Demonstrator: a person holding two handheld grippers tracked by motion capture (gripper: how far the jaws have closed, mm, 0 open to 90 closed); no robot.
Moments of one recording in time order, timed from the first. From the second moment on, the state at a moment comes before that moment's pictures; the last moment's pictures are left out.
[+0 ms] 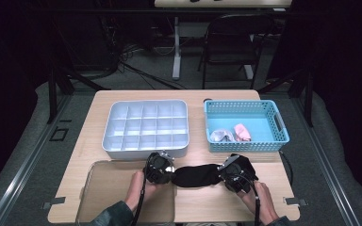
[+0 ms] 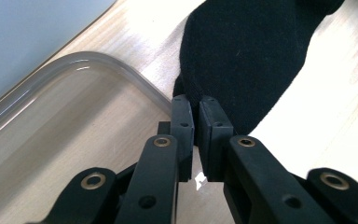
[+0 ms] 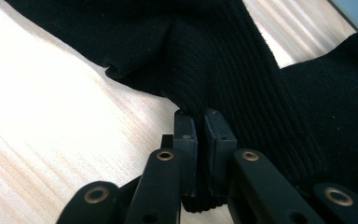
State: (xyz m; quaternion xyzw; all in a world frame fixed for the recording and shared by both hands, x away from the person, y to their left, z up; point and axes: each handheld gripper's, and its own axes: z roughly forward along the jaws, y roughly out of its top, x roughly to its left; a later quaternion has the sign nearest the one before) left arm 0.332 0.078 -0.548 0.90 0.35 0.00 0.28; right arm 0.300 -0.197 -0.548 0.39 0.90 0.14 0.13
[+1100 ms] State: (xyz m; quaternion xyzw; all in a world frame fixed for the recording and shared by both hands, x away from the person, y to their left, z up) left arm 0.320 0.094 -0.524 0.91 0.31 -0.06 0.26; right arm 0.293 -0.242 -0.519 0.40 0.89 0.23 0.00
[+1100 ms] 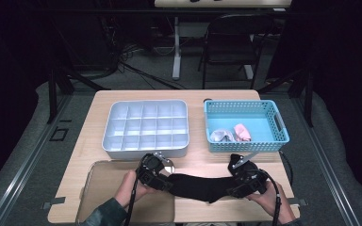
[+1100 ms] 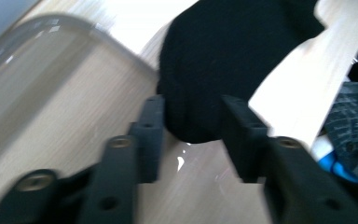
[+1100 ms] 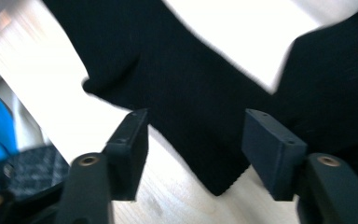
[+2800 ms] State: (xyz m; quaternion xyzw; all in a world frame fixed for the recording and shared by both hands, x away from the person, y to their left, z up) left arm 0.319 0.094 -0.527 0.89 0.29 0.03 0.35; right arm 0.310 -0.257 -0.489 0.50 0.82 0.24 0.15
